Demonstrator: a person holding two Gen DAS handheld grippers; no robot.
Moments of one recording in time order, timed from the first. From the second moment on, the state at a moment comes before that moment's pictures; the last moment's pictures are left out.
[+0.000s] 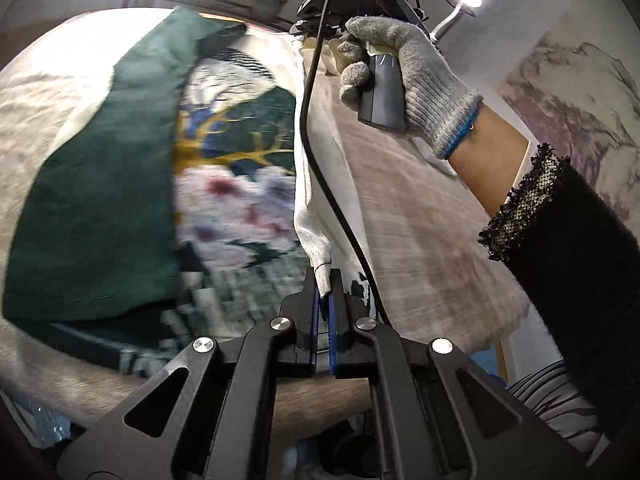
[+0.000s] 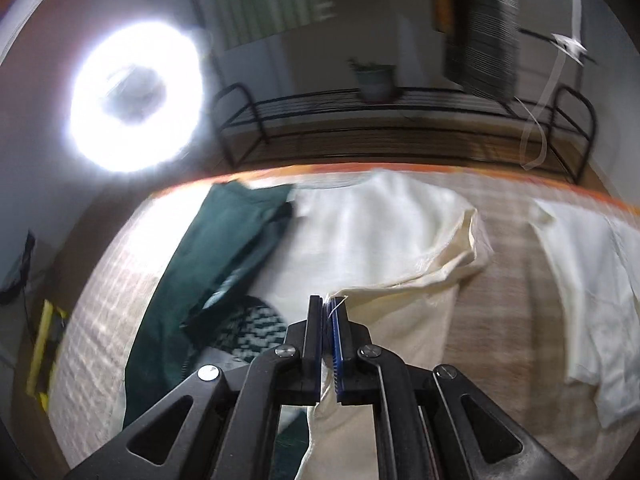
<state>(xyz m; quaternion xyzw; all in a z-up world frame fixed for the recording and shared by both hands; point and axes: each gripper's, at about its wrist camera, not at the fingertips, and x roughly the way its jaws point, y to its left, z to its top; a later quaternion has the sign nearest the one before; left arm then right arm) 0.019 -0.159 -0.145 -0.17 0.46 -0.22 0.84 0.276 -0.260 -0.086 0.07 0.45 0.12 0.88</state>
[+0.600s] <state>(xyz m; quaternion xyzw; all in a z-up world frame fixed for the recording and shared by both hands) 0.020 -0.123 -0.152 -0.15 0.49 -0.18 0.84 0.289 -0.184 -0.128 0.01 0.51 0.21 0.83</state>
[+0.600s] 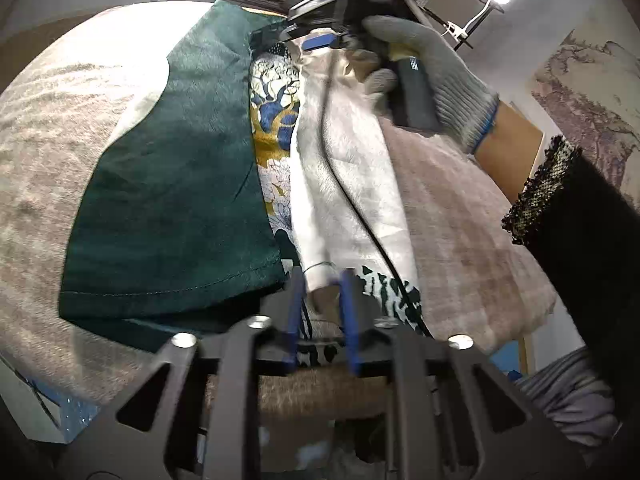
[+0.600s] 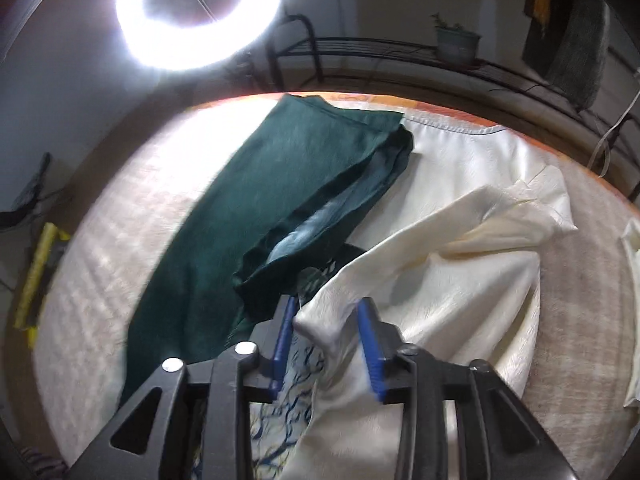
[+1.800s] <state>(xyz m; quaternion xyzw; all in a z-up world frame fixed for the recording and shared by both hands) 0.046 -0.023 -0.102 -0.15 0.47 -0.16 0.86 0.387 -0.240 -0.137 0.09 0.54 0.02 0.83</state>
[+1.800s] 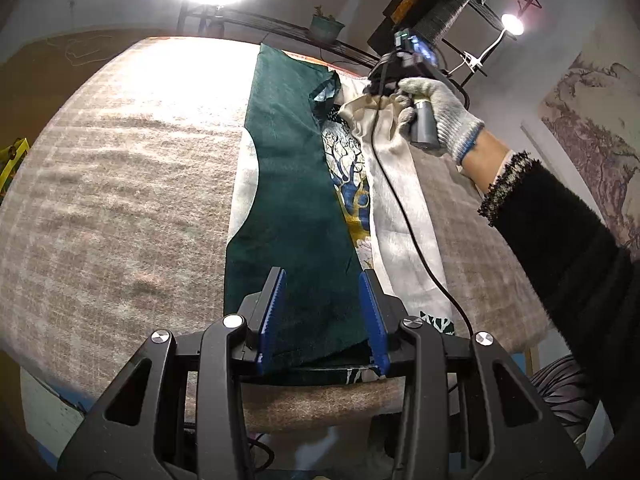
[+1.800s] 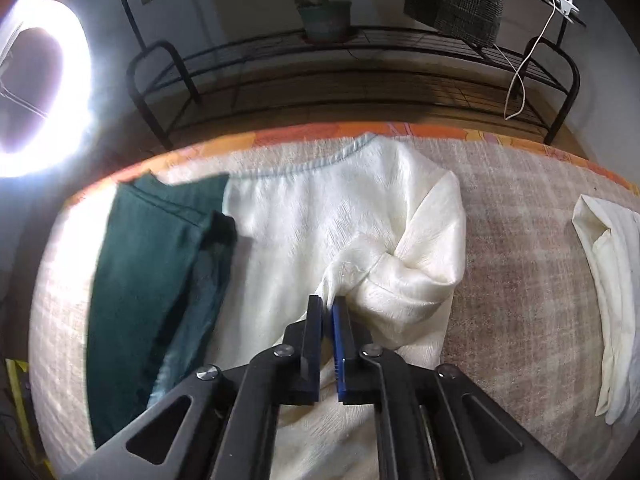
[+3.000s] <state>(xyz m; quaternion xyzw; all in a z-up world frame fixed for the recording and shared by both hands) 0.038 0.002 -0.108 -0.11 0.46 -0.12 0.87 0.181 -0.336 -0.030 0.17 0.45 0.17 0.86</state>
